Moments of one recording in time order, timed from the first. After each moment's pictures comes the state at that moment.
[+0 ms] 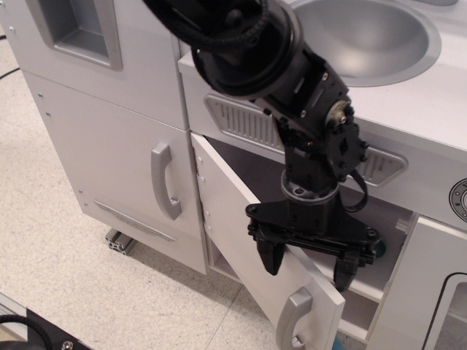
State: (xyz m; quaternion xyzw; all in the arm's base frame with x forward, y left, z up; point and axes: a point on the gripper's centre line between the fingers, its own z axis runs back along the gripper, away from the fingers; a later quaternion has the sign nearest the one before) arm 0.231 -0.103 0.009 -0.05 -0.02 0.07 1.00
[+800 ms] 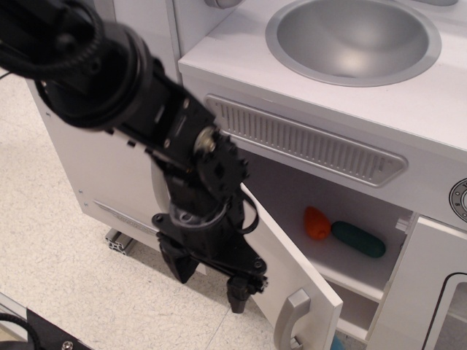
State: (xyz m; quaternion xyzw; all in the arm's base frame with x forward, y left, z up) arm 0.189 -0.029 -0.006 -0.02 -0.05 -0.01 1.00
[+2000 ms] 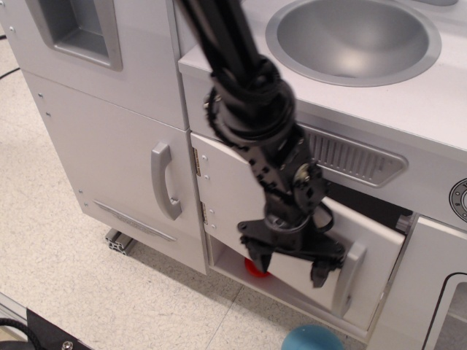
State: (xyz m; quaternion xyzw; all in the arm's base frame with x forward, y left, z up) arm 0.270 -0.078 -0.069 -0.04 -0.09 0.08 0.99
